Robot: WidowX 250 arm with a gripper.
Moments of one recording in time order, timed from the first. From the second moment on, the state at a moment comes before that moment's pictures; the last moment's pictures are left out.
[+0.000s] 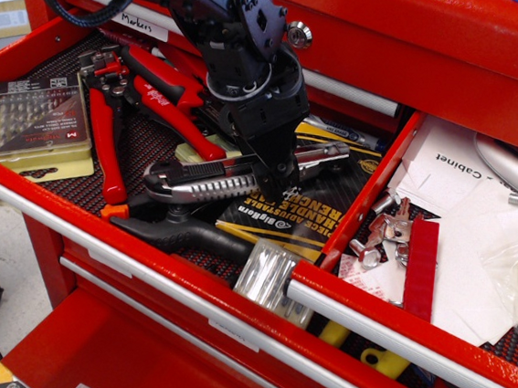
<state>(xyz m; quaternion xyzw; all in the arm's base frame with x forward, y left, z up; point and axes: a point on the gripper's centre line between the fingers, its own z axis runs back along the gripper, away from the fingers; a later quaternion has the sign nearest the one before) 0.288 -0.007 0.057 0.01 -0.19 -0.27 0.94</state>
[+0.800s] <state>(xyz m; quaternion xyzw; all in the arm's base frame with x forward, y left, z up) 0.263 0.011 0.114 0.01 -0.01 -0.25 0.97</state>
